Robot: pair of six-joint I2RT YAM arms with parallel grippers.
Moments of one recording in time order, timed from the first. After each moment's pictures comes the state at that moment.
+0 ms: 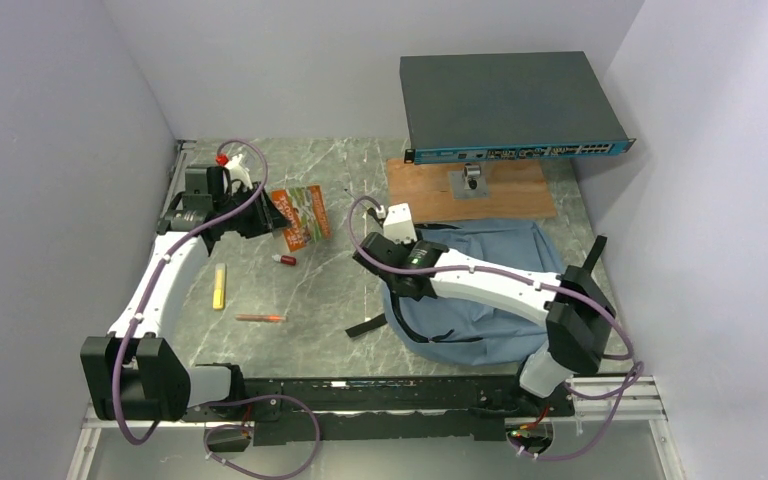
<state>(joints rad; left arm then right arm) -0.02 1.26 1.07 -0.53 0.48 -0.34 1.03 1.57 1.20 -0.74 0.72 0.66</state>
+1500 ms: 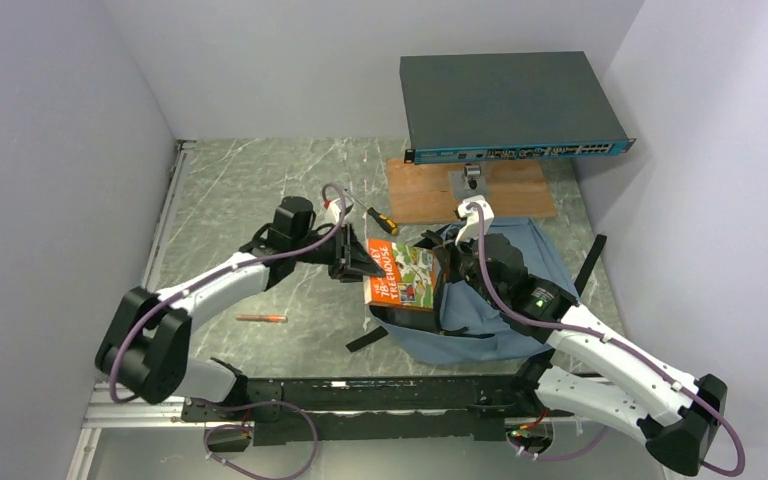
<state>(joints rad) -0.51 1.35 0.82 0.02 0.93 -1.02 0.82 0.85 0.77 -0.29 0.31 0.28</state>
